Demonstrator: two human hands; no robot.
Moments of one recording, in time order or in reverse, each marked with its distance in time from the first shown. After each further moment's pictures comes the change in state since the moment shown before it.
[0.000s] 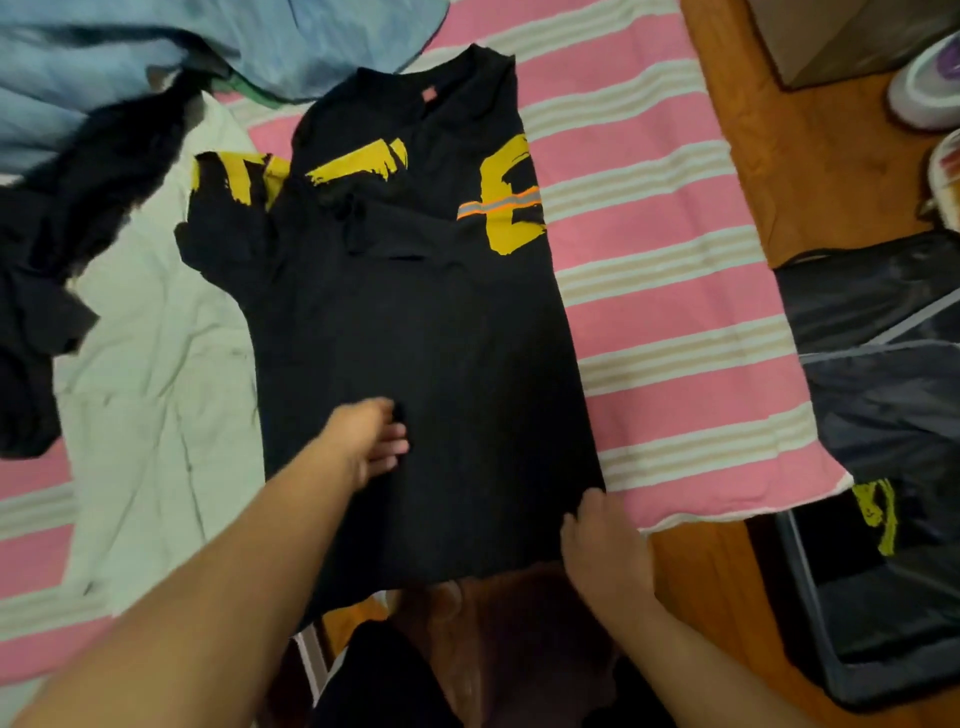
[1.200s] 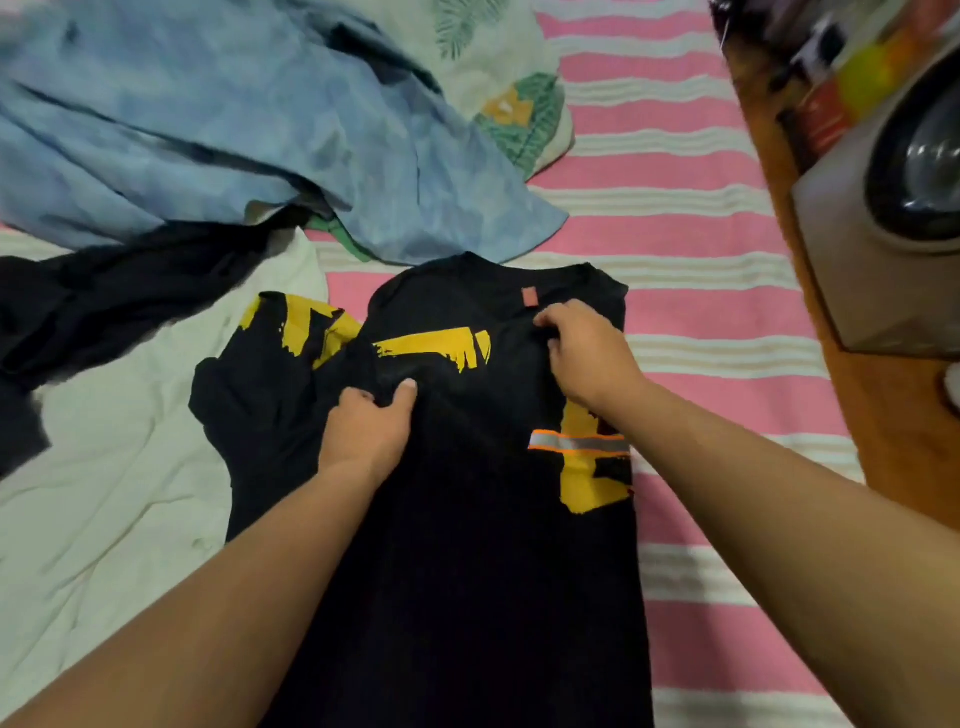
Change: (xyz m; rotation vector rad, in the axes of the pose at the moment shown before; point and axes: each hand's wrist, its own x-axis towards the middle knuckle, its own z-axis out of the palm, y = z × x) left_hand 0.109 0.208 -0.036 0.115 0.481 0.426; right_hand 0.357 -0.290 -0.206 -0.120 0.296 -0.693
